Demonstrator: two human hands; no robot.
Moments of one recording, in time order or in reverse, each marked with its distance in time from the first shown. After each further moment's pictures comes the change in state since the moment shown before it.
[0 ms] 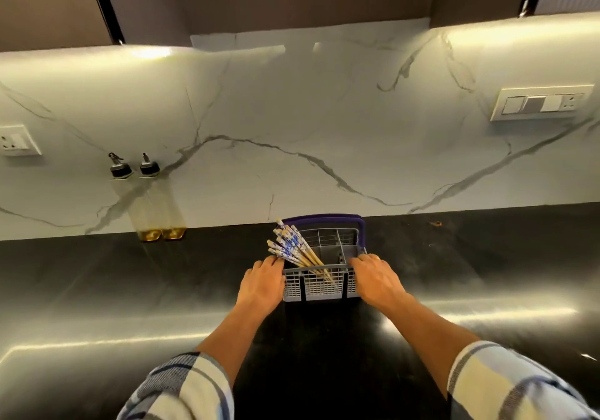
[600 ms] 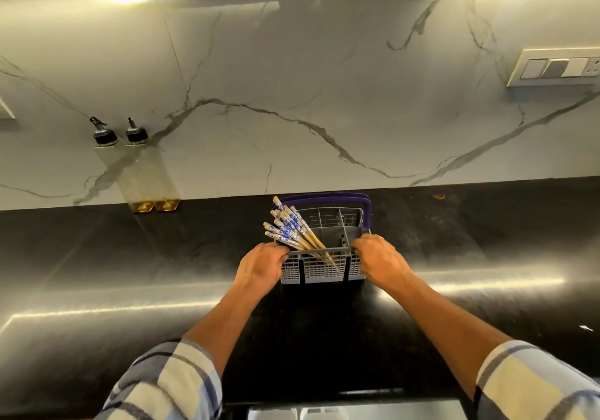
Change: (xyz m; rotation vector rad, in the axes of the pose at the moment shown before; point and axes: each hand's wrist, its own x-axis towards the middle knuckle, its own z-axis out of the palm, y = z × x) left_hand 0.003 -0.021 0.029 -0.145 0.020 0.101; right_hand -0.002 0.004 0.013 0.075 0.021 -0.027
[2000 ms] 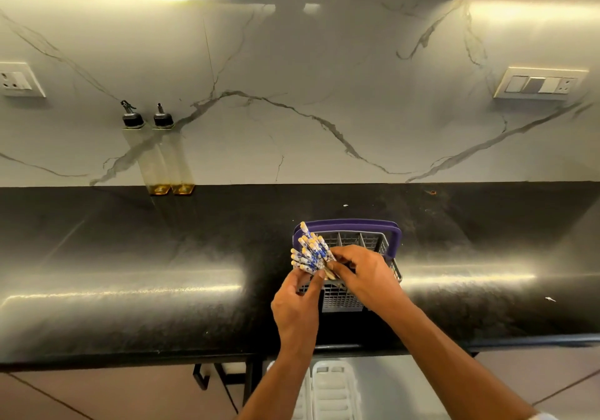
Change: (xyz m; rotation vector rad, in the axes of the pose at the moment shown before) left_hand -0.167 0.091 -0.018 -1.108 0.384 -0.506; right_hand -0.117 -0.108 -0.013 0.404 0.123 -0.073
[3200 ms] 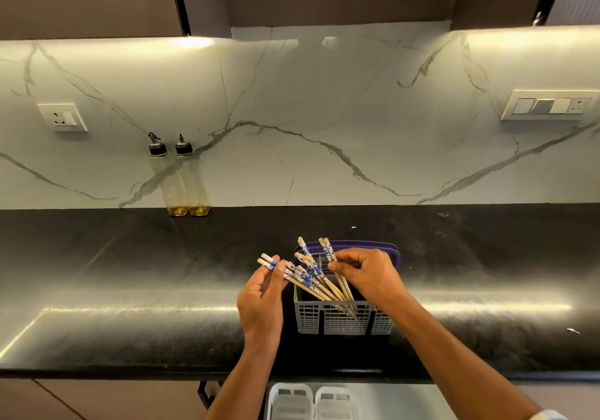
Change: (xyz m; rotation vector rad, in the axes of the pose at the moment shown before) left_hand 0.022 0.037 -0.029 -0.402 0.096 0.045; right_hand 0.017 -0.006 -0.037 0.348 -0.005 0.104
